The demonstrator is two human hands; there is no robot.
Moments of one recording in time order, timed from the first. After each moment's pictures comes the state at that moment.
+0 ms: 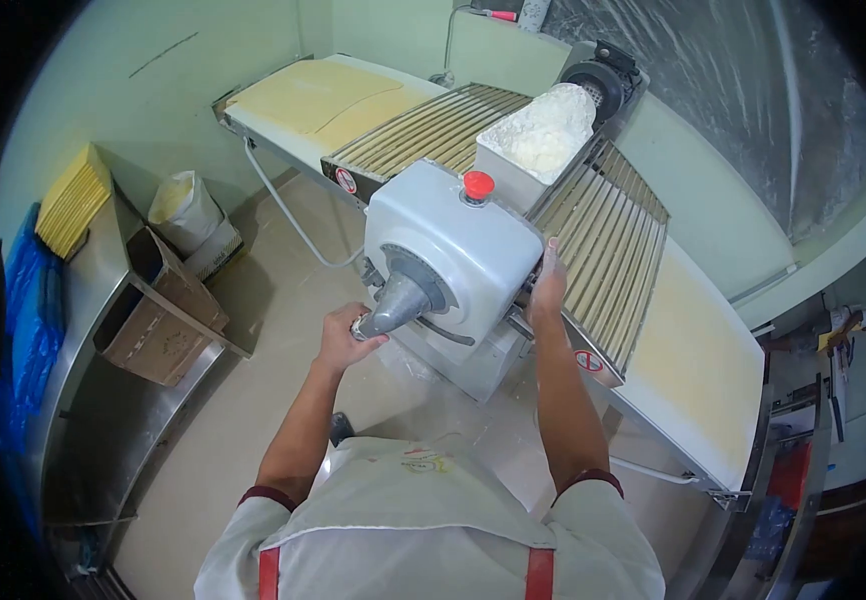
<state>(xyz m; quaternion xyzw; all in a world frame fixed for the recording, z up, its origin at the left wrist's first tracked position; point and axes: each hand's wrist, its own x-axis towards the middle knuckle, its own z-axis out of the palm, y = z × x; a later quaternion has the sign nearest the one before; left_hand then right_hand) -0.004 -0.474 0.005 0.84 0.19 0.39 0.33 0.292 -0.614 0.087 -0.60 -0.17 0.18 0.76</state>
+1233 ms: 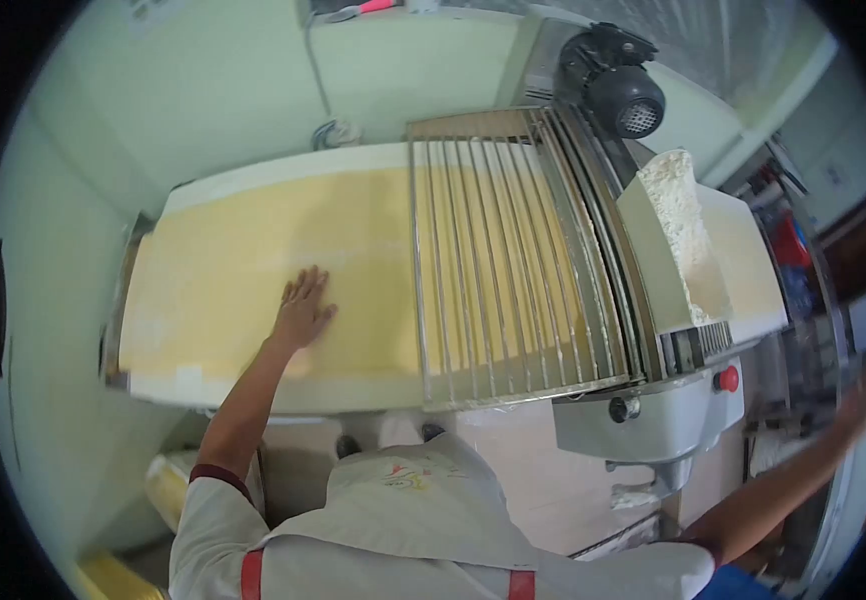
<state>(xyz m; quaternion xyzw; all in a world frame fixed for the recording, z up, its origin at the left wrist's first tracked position) 0.244 0.214 -0.011 0.99 -0.04 0.05 0.13 0.164 -0.739 0.396 -0.81 -0.07 -0.50 -0.29</state>
